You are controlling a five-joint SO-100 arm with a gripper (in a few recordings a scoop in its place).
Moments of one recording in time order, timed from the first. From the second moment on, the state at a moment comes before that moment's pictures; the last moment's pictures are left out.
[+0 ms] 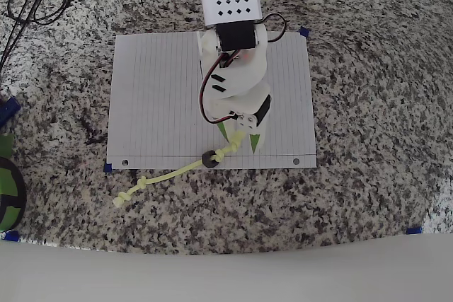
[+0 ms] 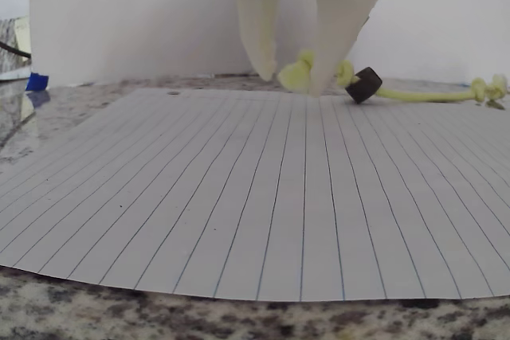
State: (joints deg) arm -9.2 71.9 97.1 38.4 -36.6
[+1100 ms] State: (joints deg) arm -7.1 71.9 97.1 37.5 -38.2
